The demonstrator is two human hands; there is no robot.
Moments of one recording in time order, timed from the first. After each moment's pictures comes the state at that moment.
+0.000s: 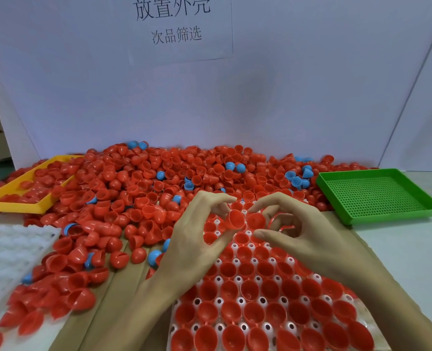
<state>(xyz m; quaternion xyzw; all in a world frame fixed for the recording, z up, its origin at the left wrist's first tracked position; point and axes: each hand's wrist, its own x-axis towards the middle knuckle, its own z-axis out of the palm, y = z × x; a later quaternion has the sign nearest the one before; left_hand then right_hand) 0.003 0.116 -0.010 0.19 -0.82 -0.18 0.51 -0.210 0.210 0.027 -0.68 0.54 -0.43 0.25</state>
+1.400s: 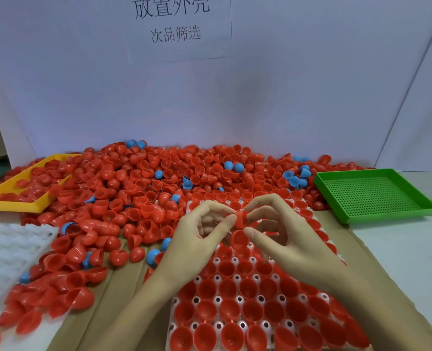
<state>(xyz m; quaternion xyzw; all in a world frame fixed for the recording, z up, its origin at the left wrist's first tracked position) 0.000 0.123 -0.004 0.26 -0.70 -0.50 0.43 -0.193 0.206 0.006 -0.65 0.52 -0.48 0.27</state>
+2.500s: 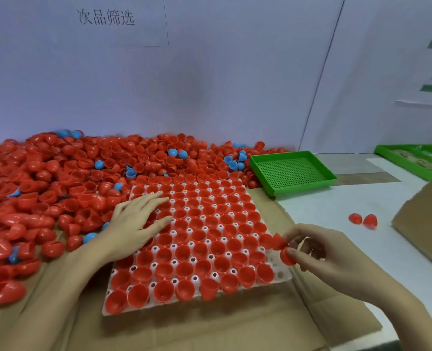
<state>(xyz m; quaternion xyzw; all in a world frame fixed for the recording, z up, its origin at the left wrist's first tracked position) 0.016 0.077 -0.041 0.35 -0.92 -0.16 0.11 -0.282 0.366 0.002 -0.61 0.70 -0.34 0.15</state>
